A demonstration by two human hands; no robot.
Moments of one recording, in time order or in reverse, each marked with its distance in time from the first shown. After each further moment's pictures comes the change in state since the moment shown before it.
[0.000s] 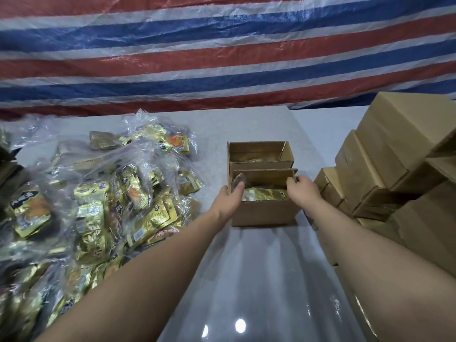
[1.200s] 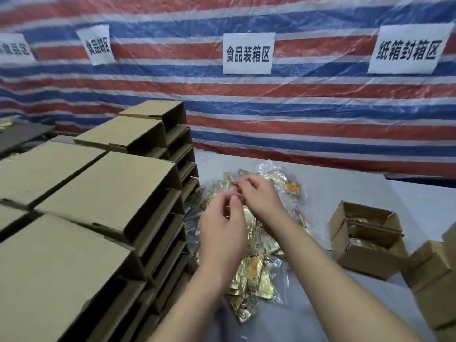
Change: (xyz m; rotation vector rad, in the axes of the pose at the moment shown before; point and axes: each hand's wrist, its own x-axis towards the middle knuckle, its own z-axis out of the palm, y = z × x) left_hand -0.398 0.028 -0.300 -0.255 0.793 0.565; right_hand -0.413 -0.354 0.077 0.516 -0.486 -0.643
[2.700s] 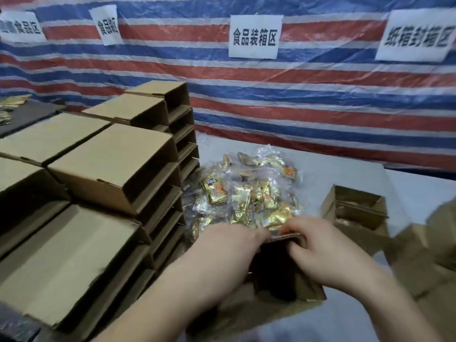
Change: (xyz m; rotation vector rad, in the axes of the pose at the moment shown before) left_hand -0.068 0.011 -0.021 1.188 -0.839 0.441; right_hand -0.157 0.001 -0.114 -0.875 -0.295 -0.063
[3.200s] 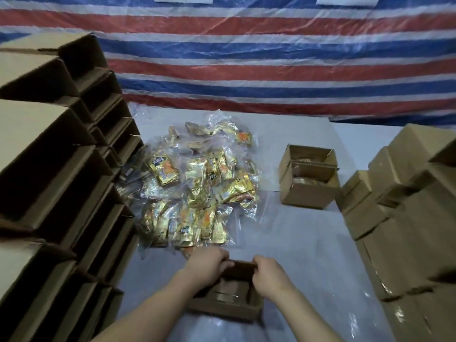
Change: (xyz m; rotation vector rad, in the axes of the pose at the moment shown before) left_hand 0.092 -0.008 0.227 -0.216 -0.326 0.098; right_hand 0.007 0.127 0.208 0.160 -0.161 0.600
